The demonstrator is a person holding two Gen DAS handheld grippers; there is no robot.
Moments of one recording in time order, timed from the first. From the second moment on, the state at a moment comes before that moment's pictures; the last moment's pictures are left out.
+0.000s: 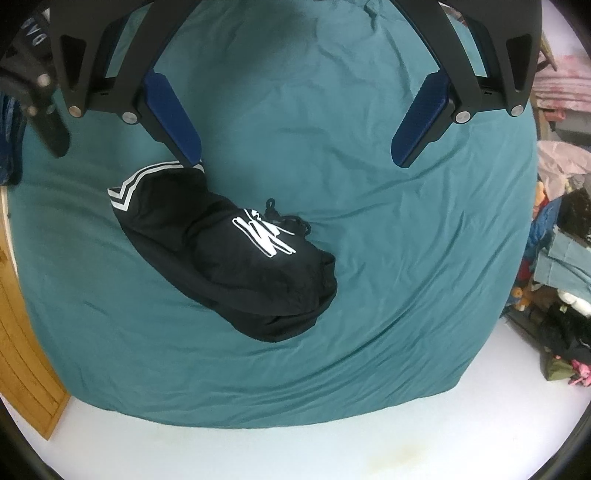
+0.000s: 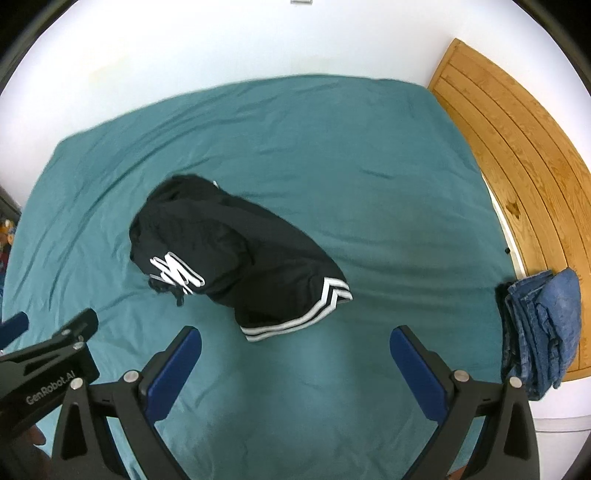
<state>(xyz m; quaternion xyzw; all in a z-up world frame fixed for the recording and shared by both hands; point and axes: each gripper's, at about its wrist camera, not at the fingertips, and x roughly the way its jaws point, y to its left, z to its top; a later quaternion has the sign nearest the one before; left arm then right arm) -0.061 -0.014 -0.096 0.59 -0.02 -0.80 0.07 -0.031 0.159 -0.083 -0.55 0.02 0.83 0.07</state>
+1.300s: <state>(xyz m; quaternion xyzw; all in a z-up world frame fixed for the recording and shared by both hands) -0.081 0.184 -0.425 0.37 -0.55 -0.72 -0.19 -0.012 0.253 -0.295 -0.54 -0.13 0.82 0.13</state>
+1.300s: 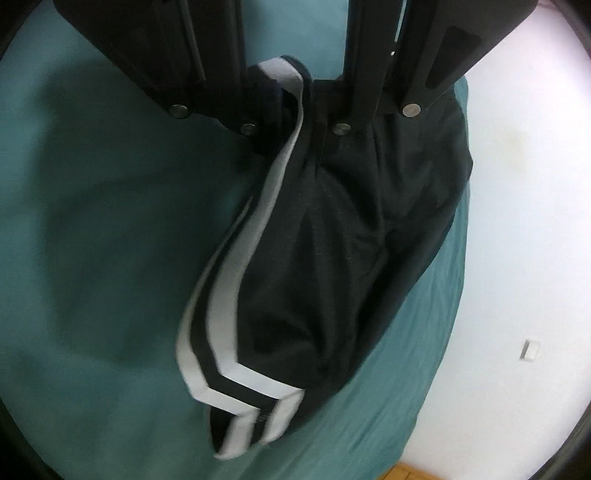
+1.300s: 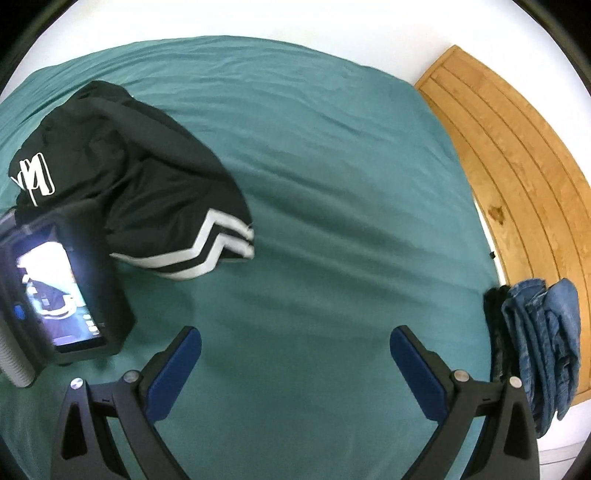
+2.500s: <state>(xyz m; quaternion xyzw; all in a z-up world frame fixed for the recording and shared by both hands) 0.136 -0.105 -0.377 0.47 -0.51 -0.72 -0.01 0.048 -0.032 -0.412 -0.18 -0.60 0.75 -0.24</state>
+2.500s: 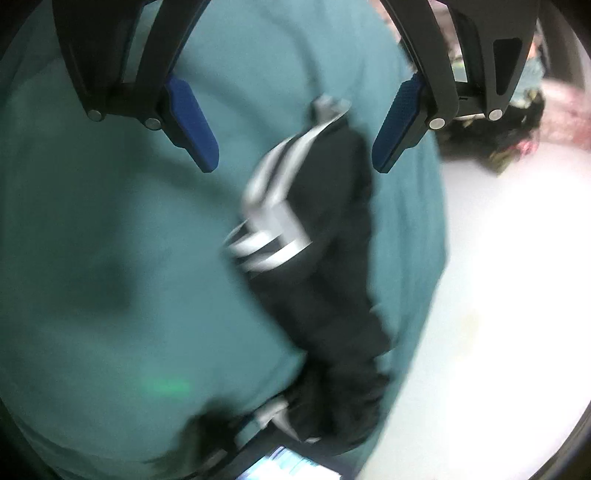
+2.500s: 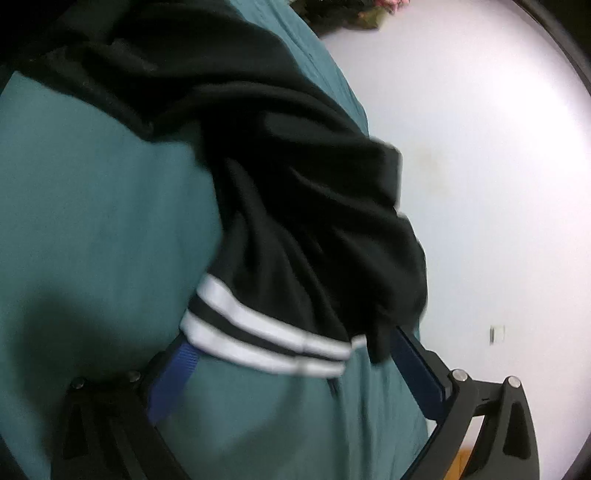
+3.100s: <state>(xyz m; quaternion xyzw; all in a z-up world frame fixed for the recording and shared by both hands) 0.166 -0.066 -0.315 0.52 -0.28 -0.81 -0.06 0.205 0.101 -0.256 -0.37 -0.35 0.82 -0.27</state>
